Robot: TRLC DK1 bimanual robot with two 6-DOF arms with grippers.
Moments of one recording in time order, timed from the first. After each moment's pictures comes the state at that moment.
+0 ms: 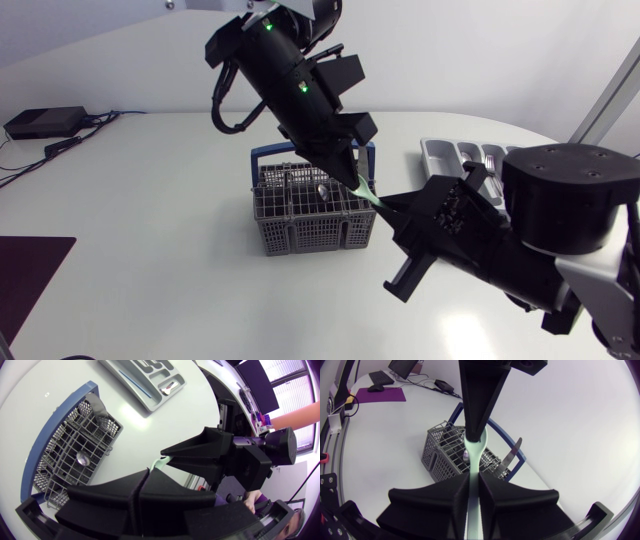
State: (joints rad) left arm -0.67 2.00 2.04 -1.34 0.53 0.15; right arm 0.75 0.97 0.52 0.04 0.12 -0.46
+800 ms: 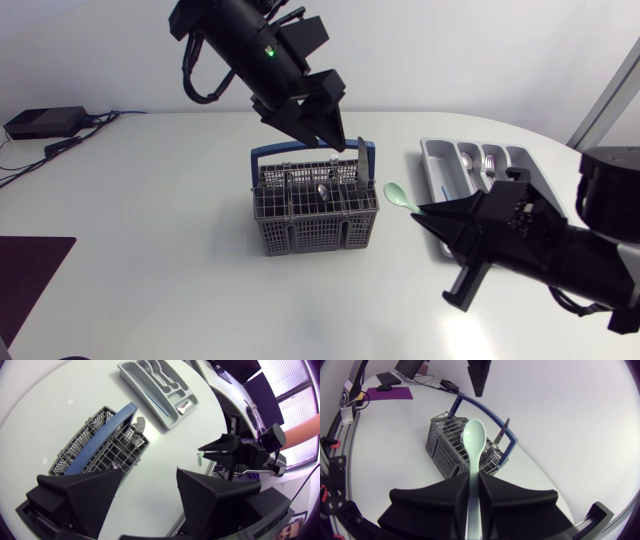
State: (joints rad) left arm -0.55 2.00 2.12 -1.34 0.51 0.15; right arm 0.41 0.78 0.48 -0.15 -0.25 -0.58
